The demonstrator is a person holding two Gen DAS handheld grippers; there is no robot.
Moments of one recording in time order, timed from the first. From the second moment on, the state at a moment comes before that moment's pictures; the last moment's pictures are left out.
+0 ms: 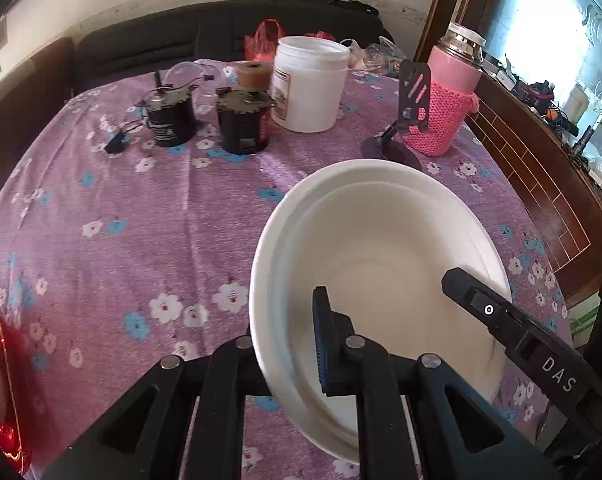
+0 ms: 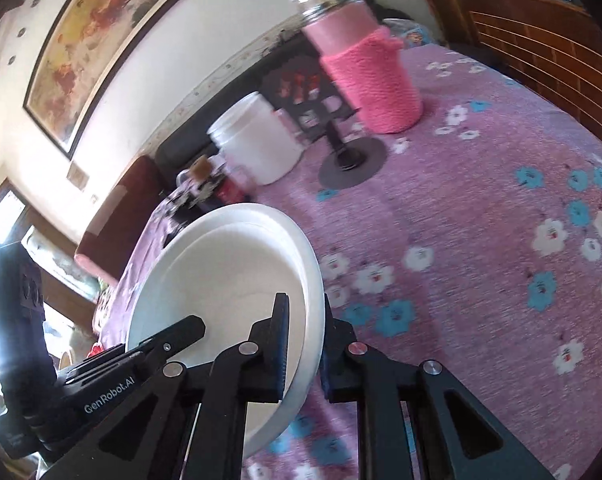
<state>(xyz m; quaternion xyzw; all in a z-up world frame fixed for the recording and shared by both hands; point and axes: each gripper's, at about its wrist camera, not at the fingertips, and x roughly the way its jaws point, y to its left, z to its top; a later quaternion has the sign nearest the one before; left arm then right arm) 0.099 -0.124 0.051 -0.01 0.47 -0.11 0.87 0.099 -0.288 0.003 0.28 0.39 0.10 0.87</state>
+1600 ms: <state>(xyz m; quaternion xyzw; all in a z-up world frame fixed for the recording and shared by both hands) -0.099 0.121 0.105 -0.15 0.39 0.01 0.91 -0.028 -0.050 0.059 0.14 0.43 0.25 0.85</state>
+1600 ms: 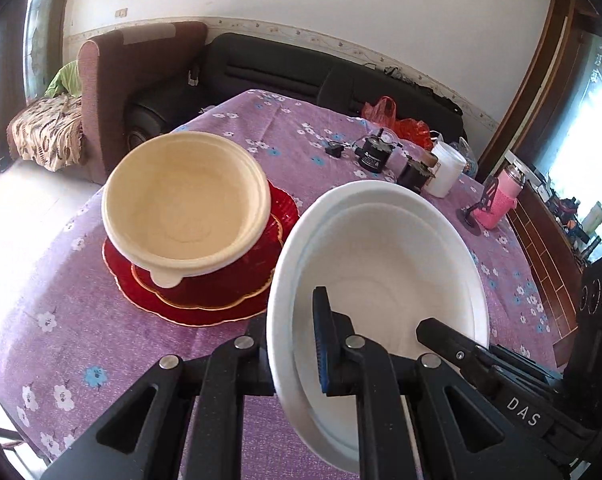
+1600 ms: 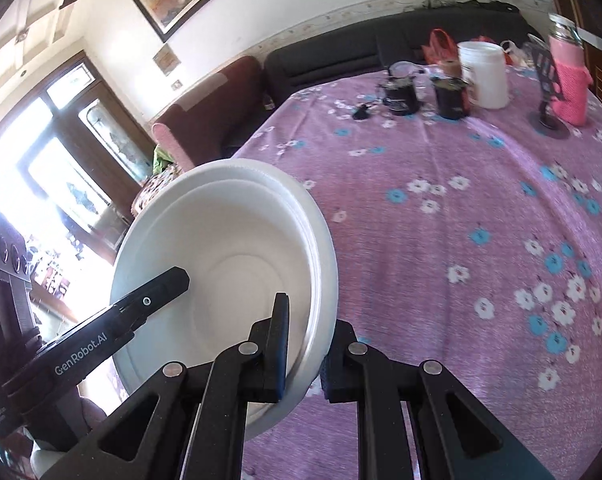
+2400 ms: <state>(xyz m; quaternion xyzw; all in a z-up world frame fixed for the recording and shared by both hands) -0.038 0.245 0.114 -0.14 0.38 0.12 0.91 0.065 0.103 0.074 0.10 0.46 0.29 0.83</state>
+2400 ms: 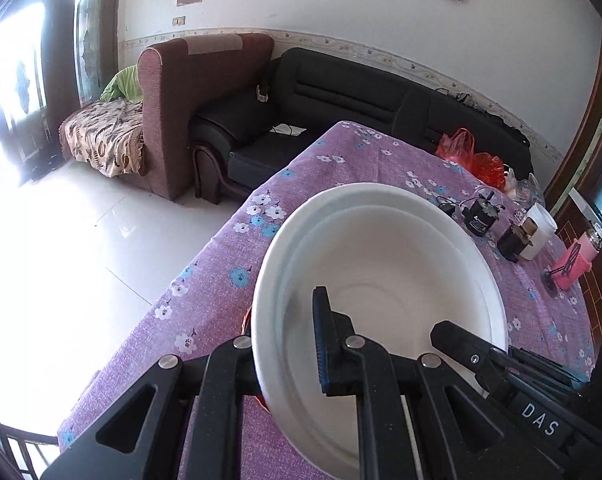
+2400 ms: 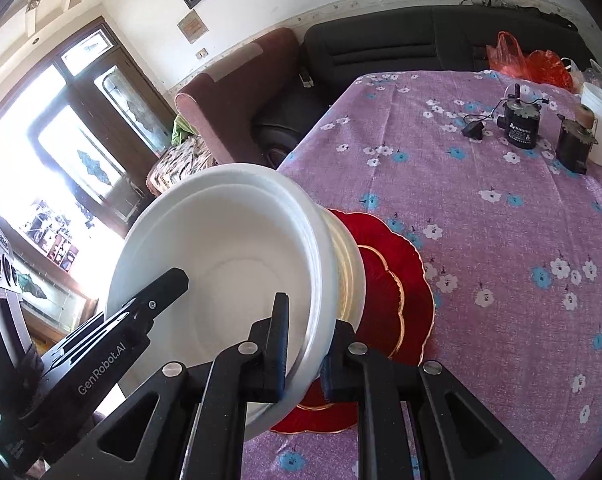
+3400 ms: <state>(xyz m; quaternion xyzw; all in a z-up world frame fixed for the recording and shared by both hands) -0.050 0.249 0.123 -0.12 0.32 0.16 0.93 0.061 0.132 0.065 0.03 0.42 0.26 0.87</state>
